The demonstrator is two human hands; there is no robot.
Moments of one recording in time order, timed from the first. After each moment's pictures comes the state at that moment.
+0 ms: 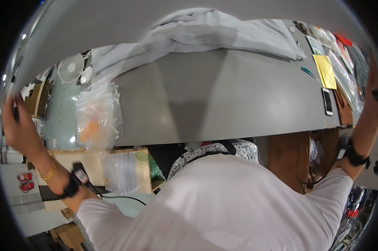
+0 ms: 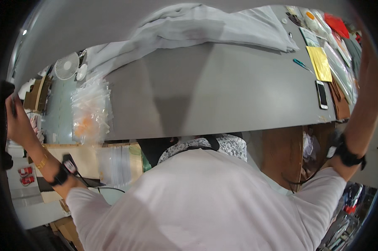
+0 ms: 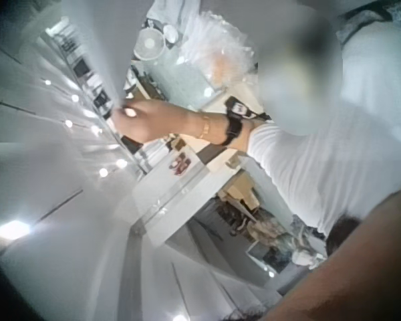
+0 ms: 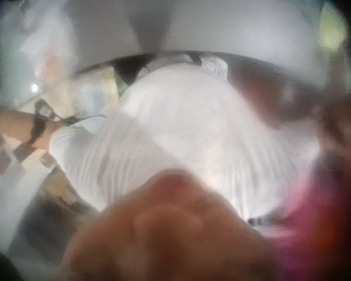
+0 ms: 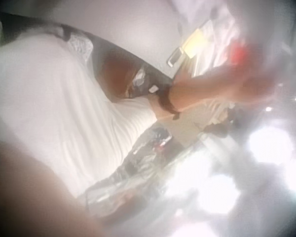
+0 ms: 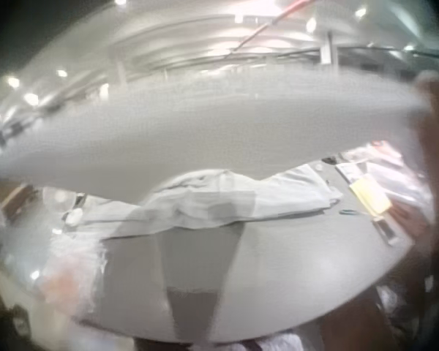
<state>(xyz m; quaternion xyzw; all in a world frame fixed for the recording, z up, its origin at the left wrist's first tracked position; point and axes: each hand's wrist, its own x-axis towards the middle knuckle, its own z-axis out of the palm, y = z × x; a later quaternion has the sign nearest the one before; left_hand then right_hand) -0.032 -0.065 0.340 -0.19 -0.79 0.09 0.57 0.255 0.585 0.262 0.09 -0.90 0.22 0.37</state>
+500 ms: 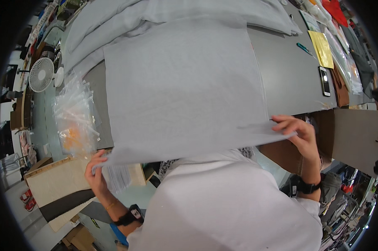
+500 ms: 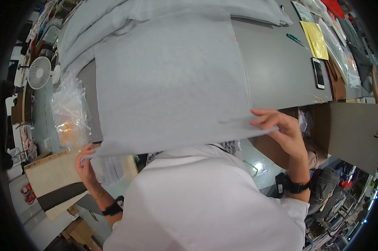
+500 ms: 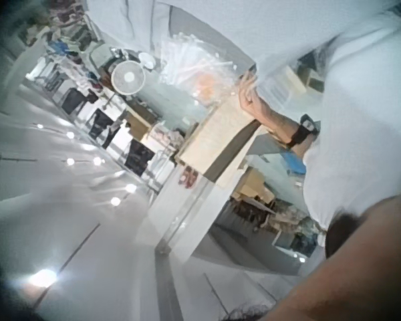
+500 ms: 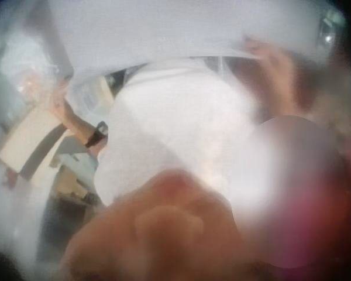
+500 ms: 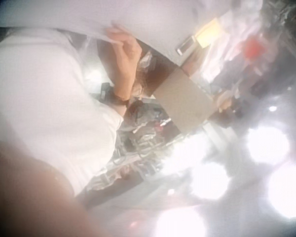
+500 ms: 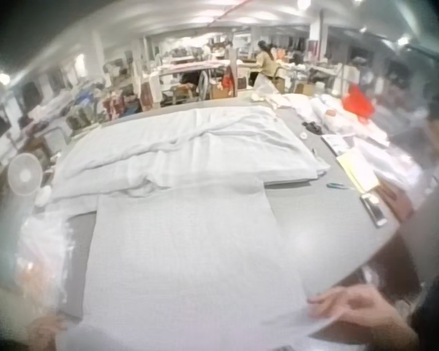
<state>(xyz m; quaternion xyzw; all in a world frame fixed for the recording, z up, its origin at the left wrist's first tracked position) 0.081 -0.129 0.047 -0.17 -0.82 -0.55 -0.04 0.321 0.485 0.082 -0.05 -0.75 0.66 0.06</state>
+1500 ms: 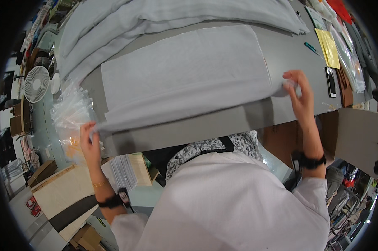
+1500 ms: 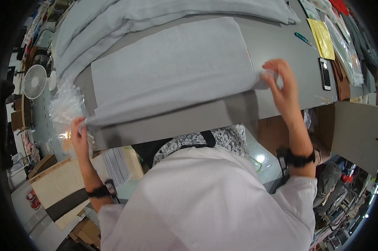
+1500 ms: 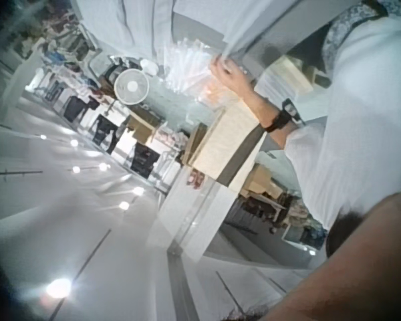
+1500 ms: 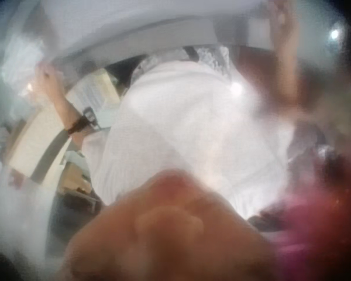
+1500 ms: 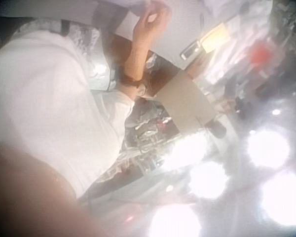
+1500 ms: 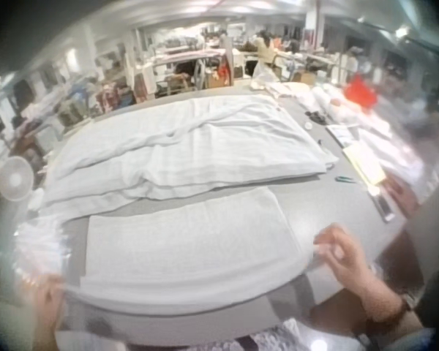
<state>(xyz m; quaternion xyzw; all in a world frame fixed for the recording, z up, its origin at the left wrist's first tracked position) -0.052 -0.078 0.026 -0.23 -0.90 -0.37 0.04 0.218 0.515 0.035 -0.15 -0.90 0.34 0.24</state>
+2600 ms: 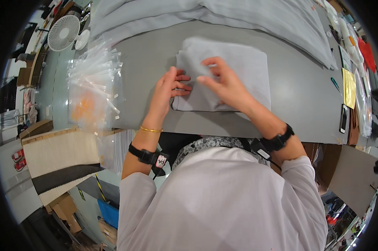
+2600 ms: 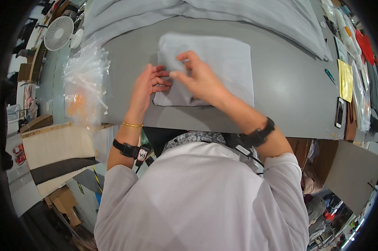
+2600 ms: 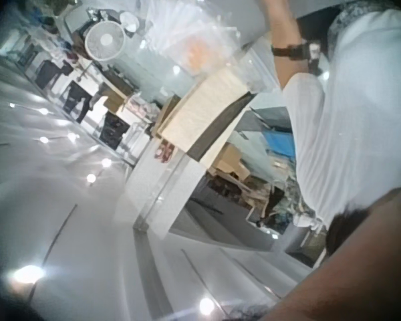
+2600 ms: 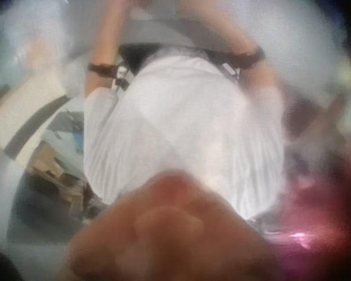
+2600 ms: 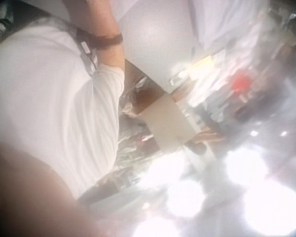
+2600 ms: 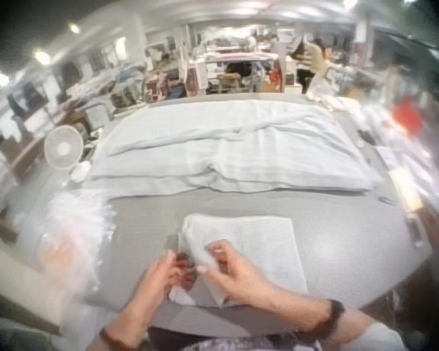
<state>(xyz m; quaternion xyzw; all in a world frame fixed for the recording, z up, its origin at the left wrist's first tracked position) -0.029 0.089 -0.015 0.00 -0.62 -0.73 -0.30 0.048 0.314 0.023 -0.06 -0.77 0.63 -0.09</state>
